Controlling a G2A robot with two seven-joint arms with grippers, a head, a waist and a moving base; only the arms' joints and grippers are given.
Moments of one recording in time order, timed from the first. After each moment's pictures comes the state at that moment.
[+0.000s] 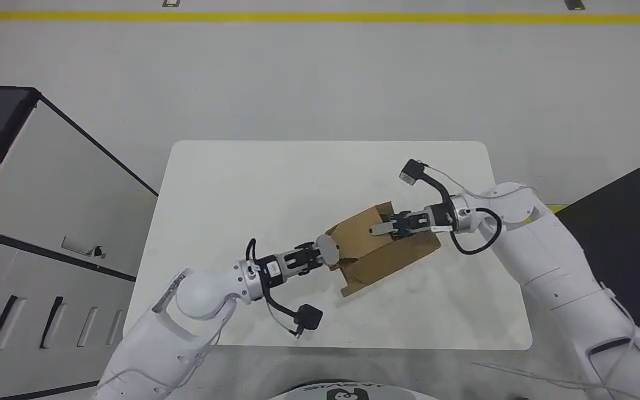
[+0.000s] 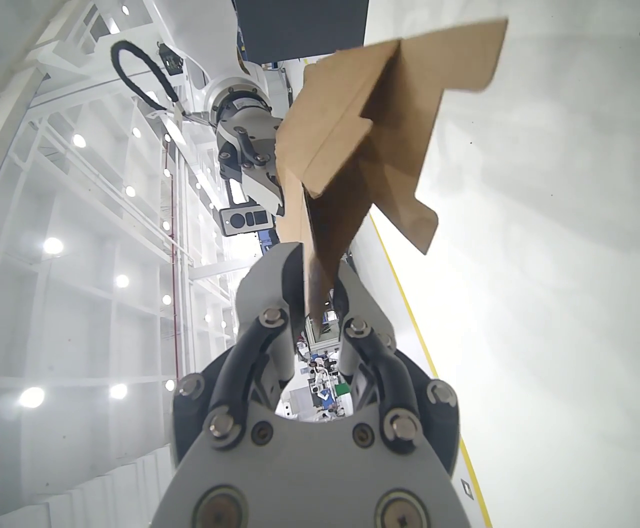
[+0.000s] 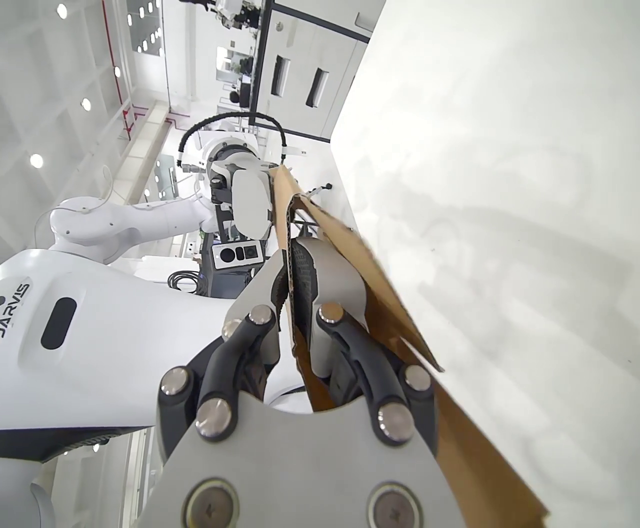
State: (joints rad) left arm 1.58 -1.01 -1.14 -1.98 2.94 -0.07 0.61; right arm -0.99 -0.93 0.96 -1.32 0.52 -0.38 1.36
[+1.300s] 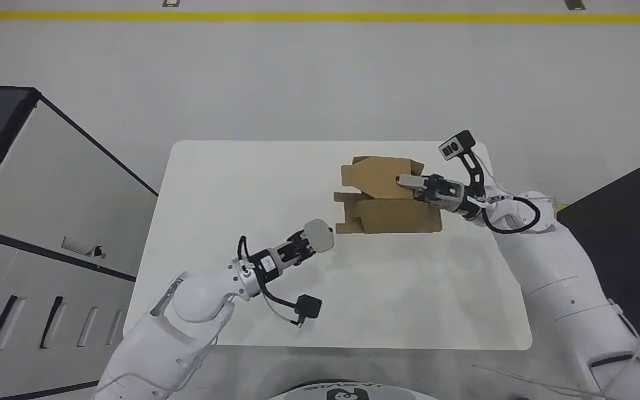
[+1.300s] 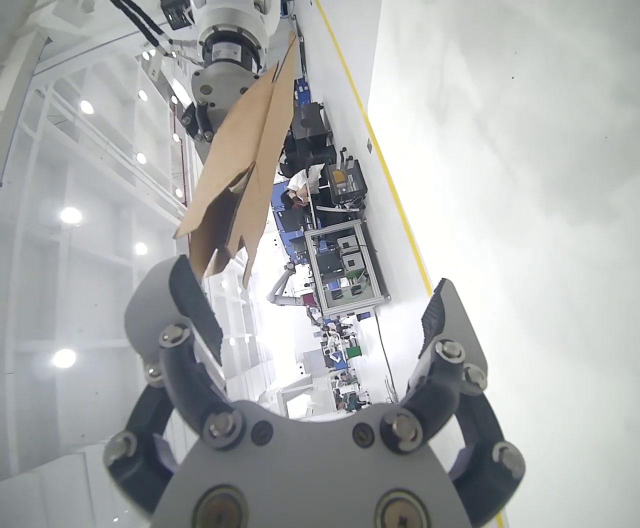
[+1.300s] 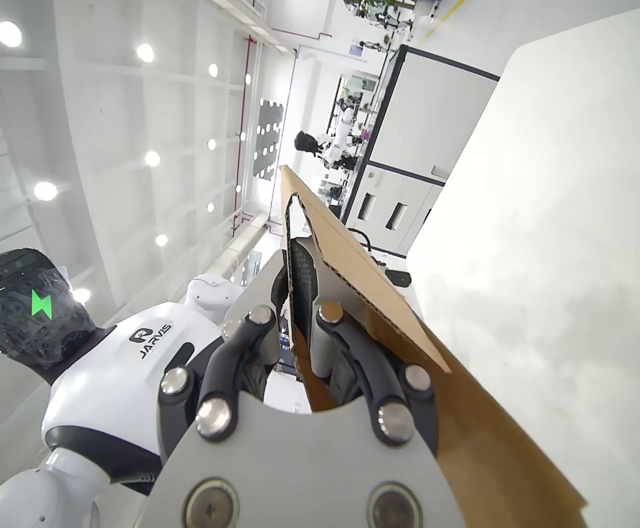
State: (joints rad) left arm 1.60 -1.01 -1.14 -1.99 2.99 -0.01 0.49; right arm -1.10 -0.95 1.11 -1.31 0.83 -0.42 1.17
